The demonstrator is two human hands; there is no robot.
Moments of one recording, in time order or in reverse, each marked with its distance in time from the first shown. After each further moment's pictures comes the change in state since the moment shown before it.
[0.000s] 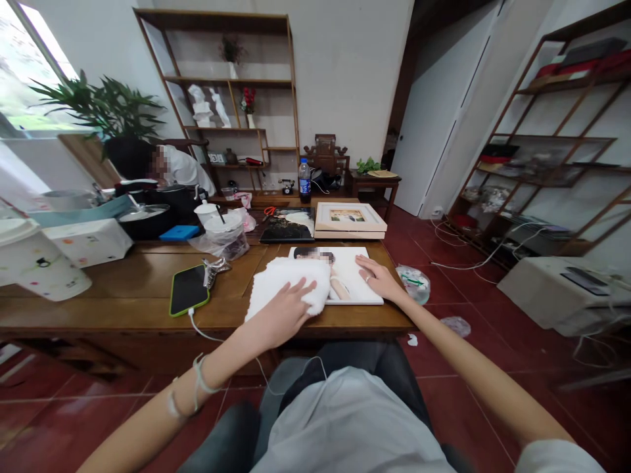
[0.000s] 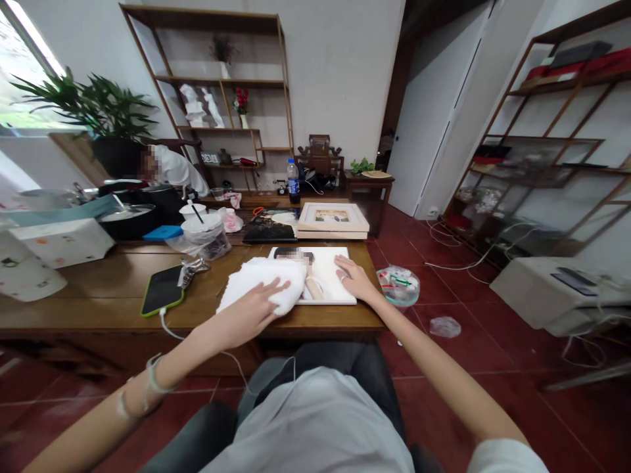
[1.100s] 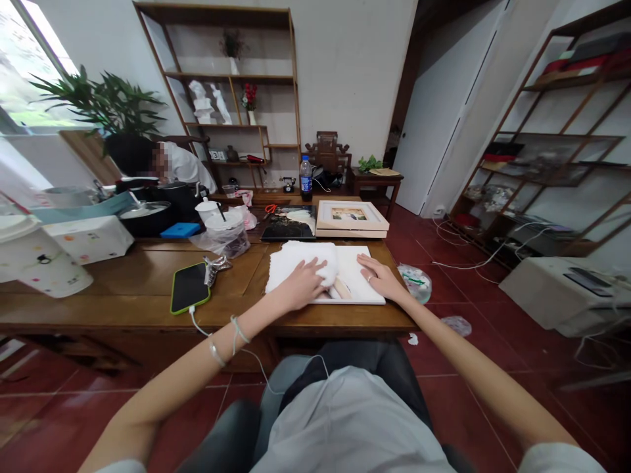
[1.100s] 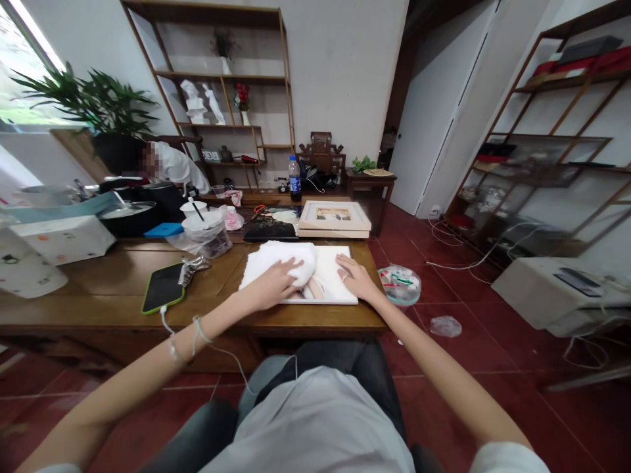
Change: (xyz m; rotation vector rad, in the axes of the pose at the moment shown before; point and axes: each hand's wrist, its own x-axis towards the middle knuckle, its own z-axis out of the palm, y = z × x) left_hand 0.059 -0.024 0.013 0.047 0.023 0.016; right_hand 0.001 0.001 0.001 -0.021 -0.006 -0.002
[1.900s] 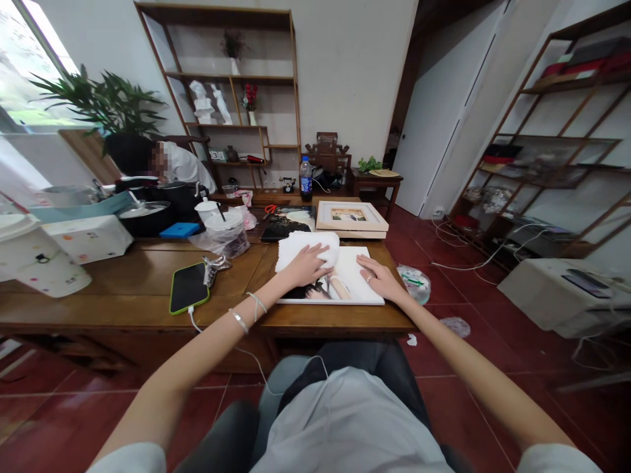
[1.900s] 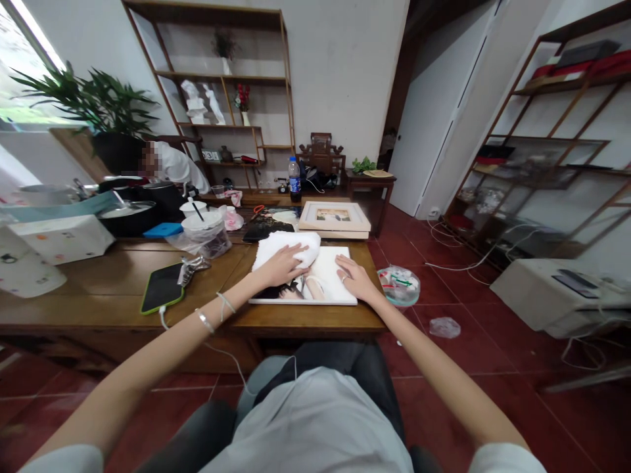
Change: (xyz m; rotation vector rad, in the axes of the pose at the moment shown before) left_hand 0.044 -0.040 0.023 -0.025 0.089 -0.006; right_hand 0.000 -0.003 -0.002 0.017 0.001 0.010
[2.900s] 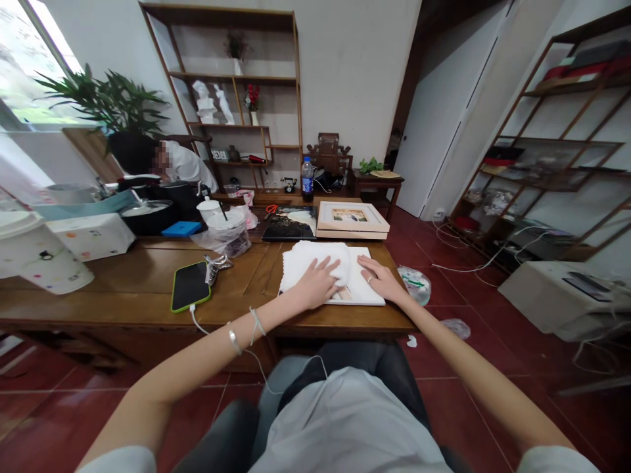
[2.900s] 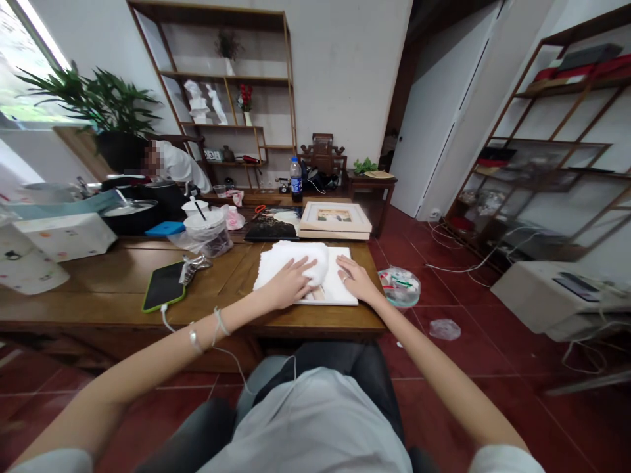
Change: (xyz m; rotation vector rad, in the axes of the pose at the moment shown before) left_hand -0.020 0.061 -0.020 0.068 -0.041 0.010; right_hand 0.000 0.004 0.001 -0.041 -0.011 -0.015
